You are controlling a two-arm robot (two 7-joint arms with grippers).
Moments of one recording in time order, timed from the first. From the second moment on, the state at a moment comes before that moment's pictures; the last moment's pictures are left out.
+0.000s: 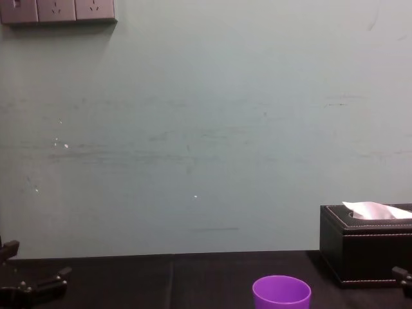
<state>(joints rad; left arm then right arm) -0.20 0.60 0.45 -1.41 -0.25 -0.12 0.03 0.20 0.60 -0.45 -1.41 0.25 -0.12 -0.03</state>
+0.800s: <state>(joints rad) -0.20 0.60 0.45 -1.41 -0.25 -0.12 0.03 0.18 0.60 -0.43 -1.42 0.26 -0.15 -0.01</state>
